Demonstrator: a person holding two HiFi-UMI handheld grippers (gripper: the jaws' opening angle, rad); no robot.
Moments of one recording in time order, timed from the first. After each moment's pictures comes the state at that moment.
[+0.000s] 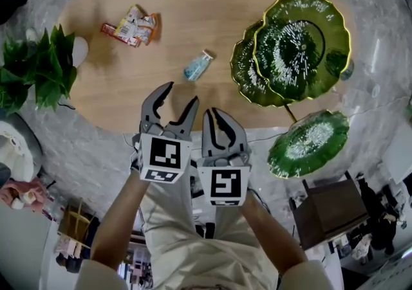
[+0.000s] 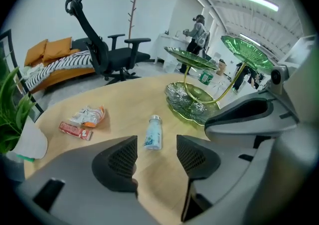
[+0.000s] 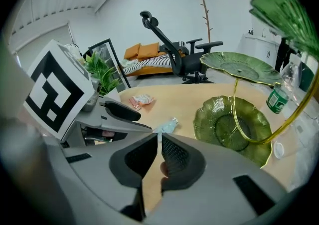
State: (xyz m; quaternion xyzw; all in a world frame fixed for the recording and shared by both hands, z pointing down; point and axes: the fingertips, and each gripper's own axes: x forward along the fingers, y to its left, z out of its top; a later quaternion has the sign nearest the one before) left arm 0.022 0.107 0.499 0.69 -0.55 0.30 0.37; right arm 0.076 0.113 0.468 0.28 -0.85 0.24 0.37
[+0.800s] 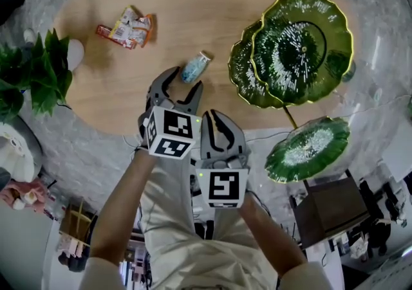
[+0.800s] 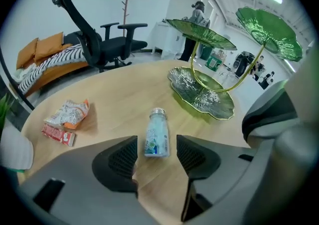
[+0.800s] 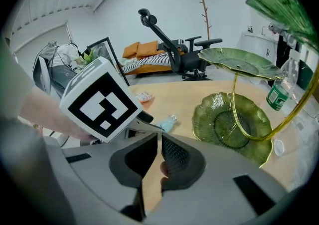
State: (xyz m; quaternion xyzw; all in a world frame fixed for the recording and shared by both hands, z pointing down) left arm 0.027 0.082 0.557 0.68 -0.52 0.35 0.38; right arm 0.079 0.112 0.476 0.28 -0.85 0.24 0.37
